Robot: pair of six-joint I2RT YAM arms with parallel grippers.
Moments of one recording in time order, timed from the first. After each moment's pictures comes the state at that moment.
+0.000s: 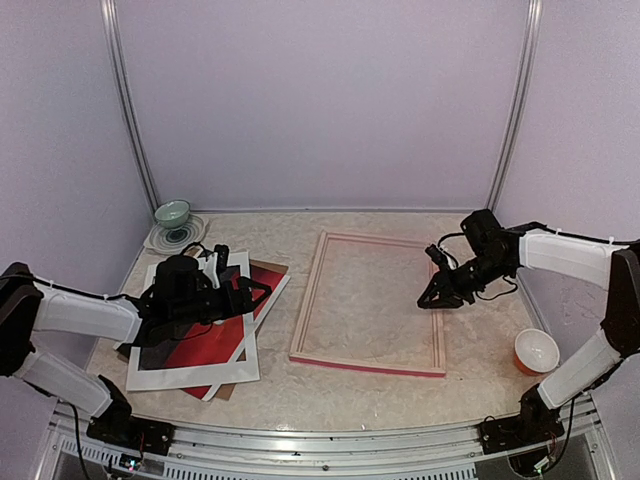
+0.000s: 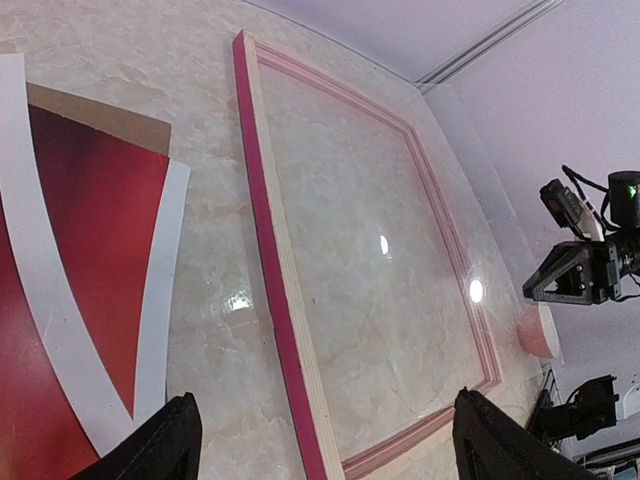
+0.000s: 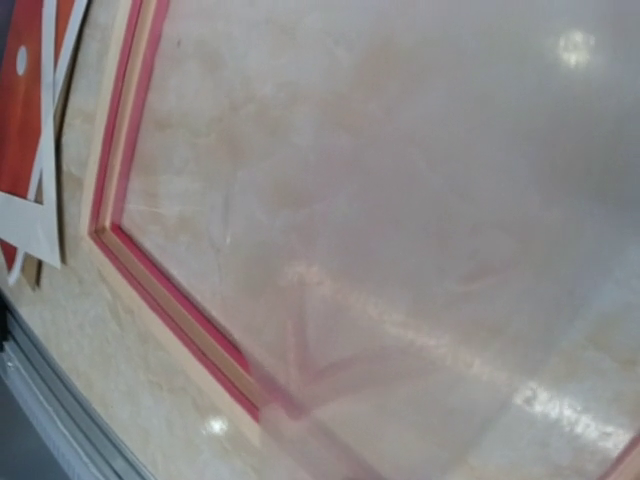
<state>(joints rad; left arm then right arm) -0.64 1.36 0.47 0.51 0.18 -0.71 0.33 1.48 0.98 -0.67 -0.65 0.25</state>
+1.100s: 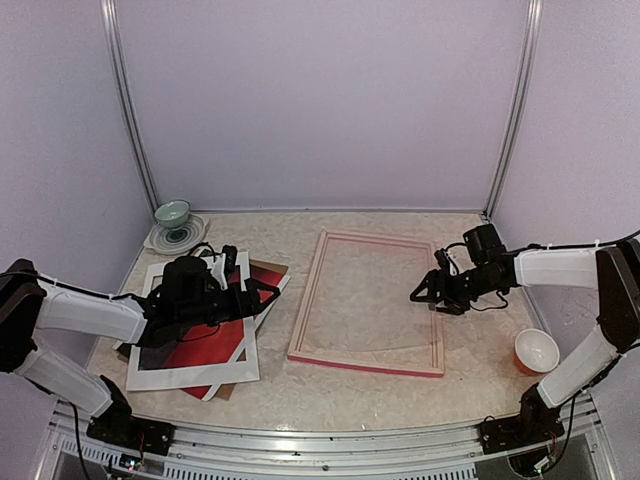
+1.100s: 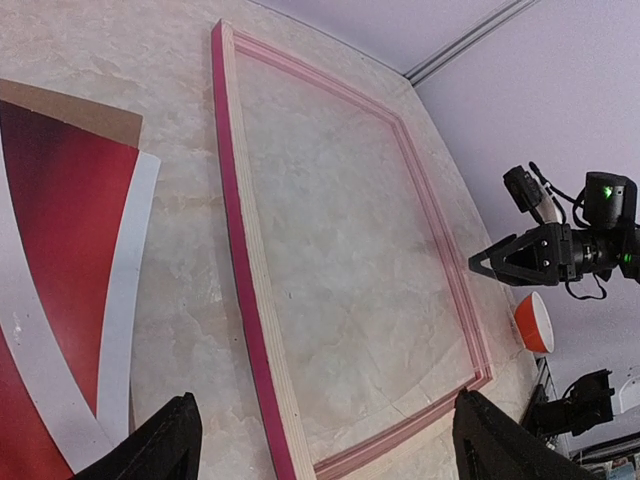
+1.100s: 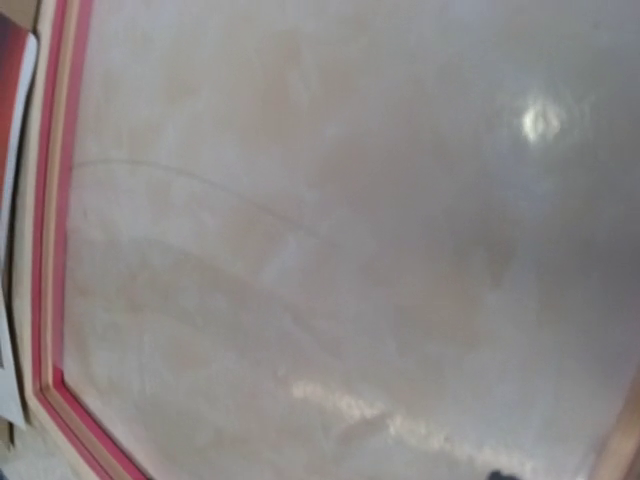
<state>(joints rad) -0.70 1.39 0.49 0.51 0.15 -0.73 0.29 1.51 0.81 -0.28 -0.54 0.46</state>
